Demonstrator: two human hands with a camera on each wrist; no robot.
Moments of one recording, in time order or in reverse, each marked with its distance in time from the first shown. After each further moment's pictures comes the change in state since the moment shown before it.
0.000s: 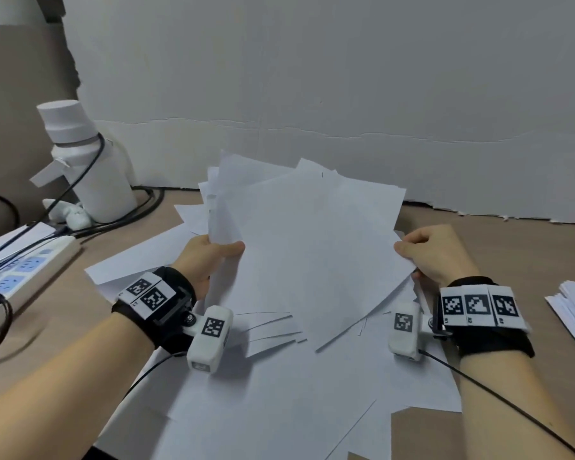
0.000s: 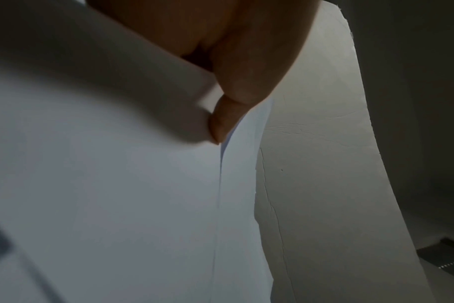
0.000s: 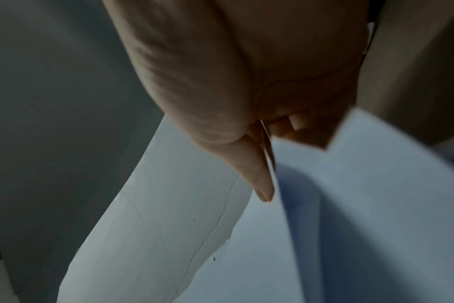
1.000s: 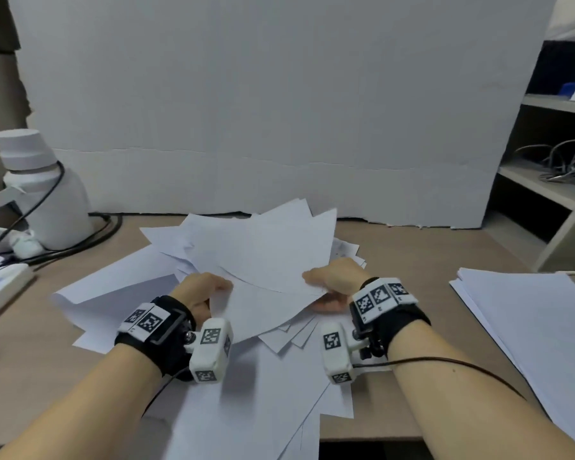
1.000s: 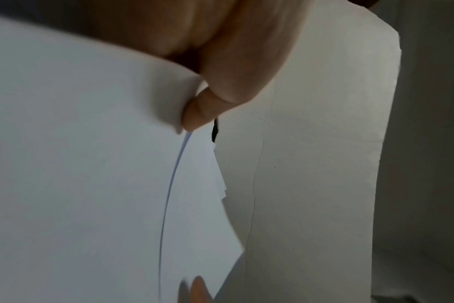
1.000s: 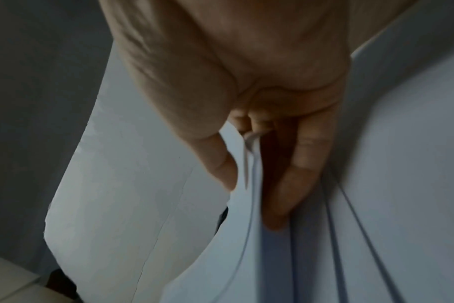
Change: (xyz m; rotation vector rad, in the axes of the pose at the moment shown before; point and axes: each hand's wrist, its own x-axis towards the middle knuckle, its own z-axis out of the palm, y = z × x) left_hand -0.035 -0.009 0.029 -0.149 -0.226 -0.279; right_hand -0.071 -0.037 0.036 0.276 -0.267 0.340
